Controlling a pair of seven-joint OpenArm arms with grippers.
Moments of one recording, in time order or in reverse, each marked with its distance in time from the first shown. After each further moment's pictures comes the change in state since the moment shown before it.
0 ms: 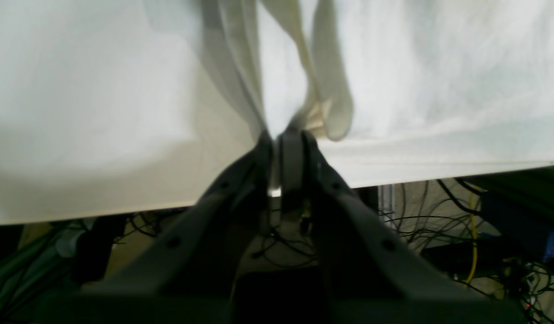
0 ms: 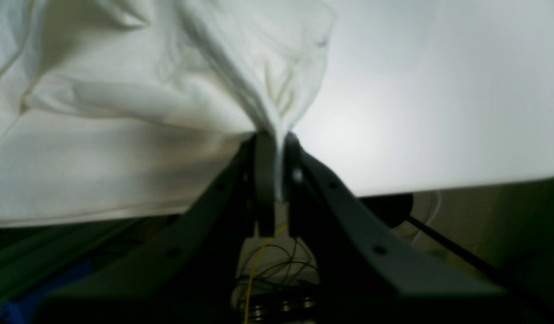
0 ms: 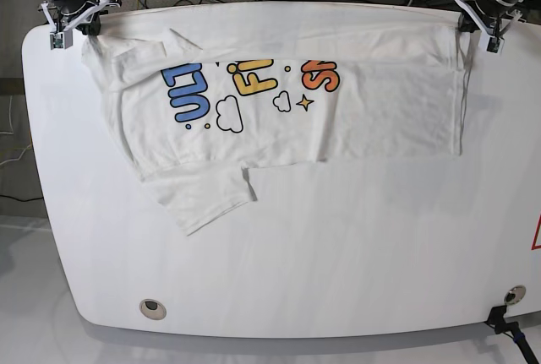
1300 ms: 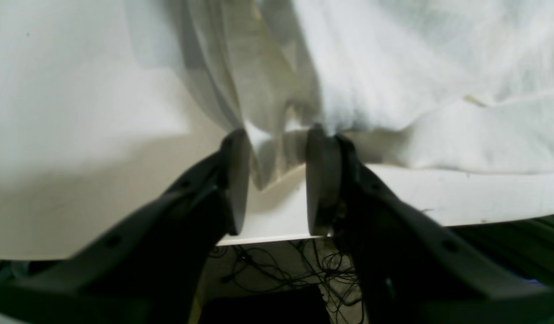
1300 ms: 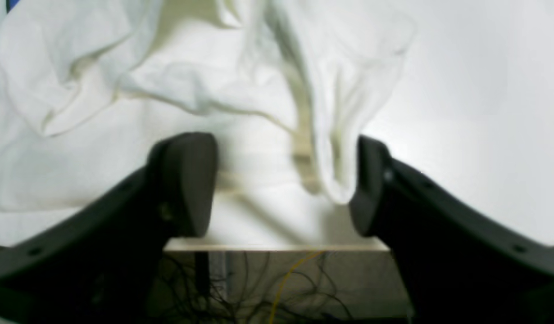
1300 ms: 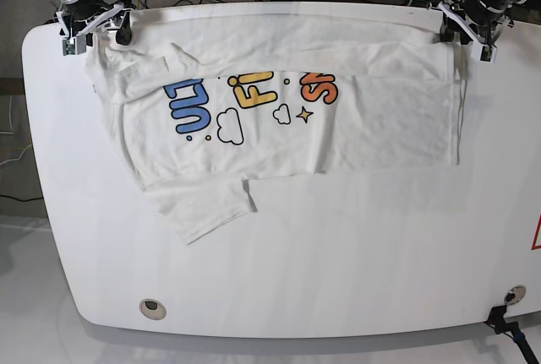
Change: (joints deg) left arm -4.5 5.6 -2.1 0.4 -1.1 -0.3 2.3; right arm 2.0 -2.9 0.1 0.4 1.5 1.6 1.3
